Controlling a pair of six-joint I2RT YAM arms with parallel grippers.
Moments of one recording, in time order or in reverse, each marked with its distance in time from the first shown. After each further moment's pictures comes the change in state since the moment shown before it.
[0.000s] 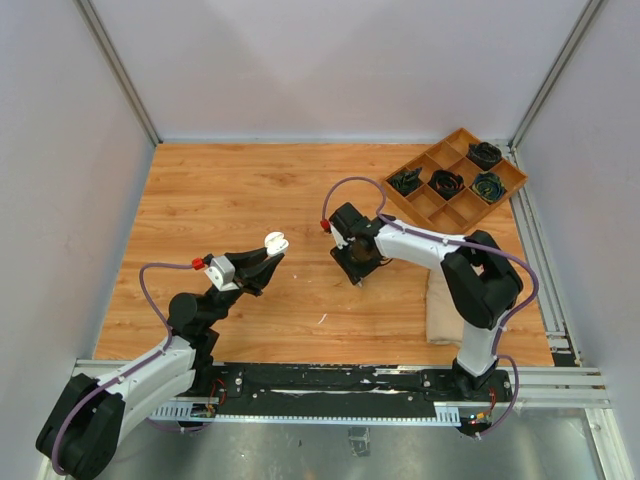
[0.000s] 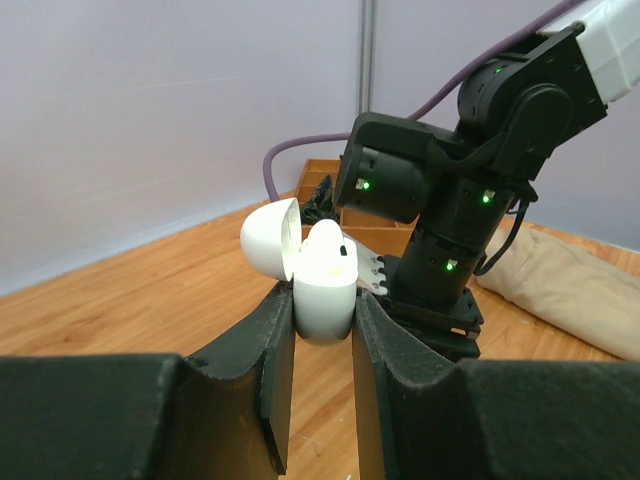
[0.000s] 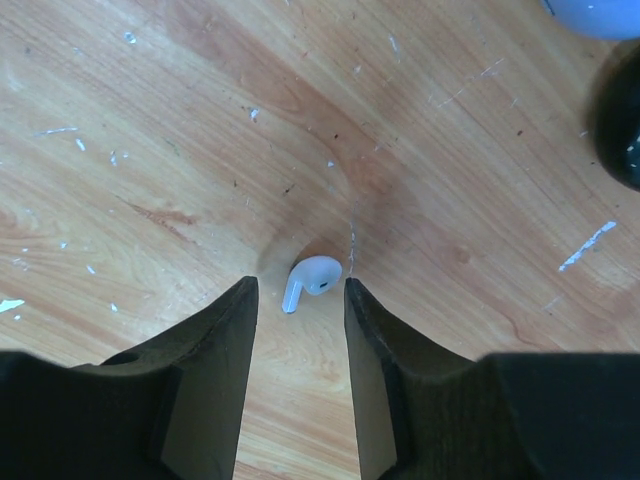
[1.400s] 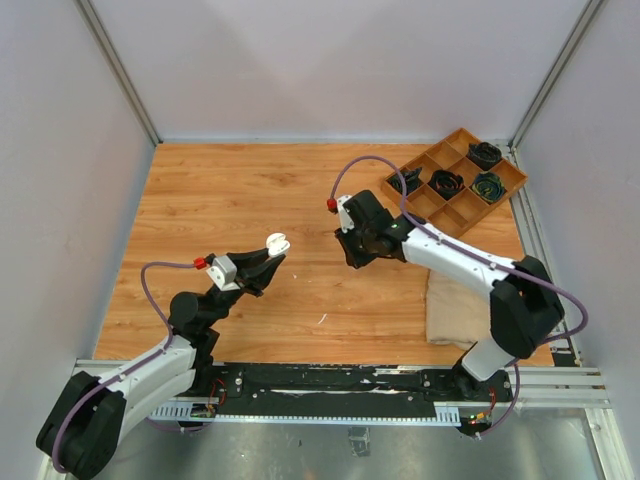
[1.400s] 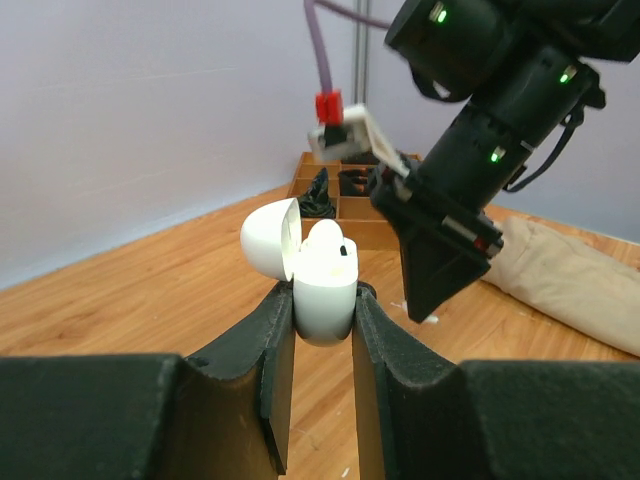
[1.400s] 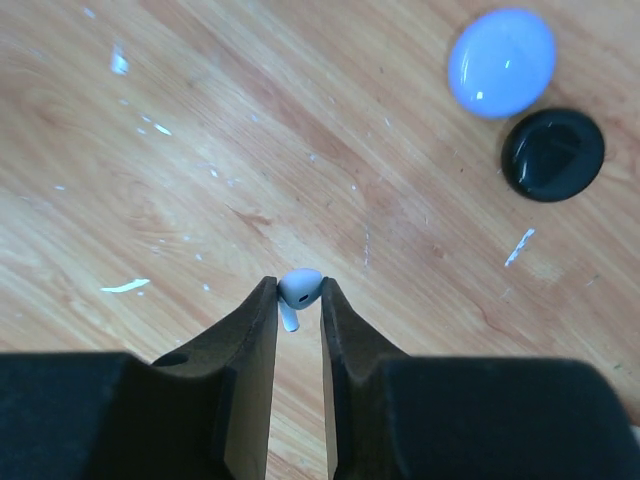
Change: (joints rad) left arm 0.000 0.012 0.000 0.000 0.010 0.002; right arm 0.000 -0.206 -0.032 0.063 -0.036 0.022
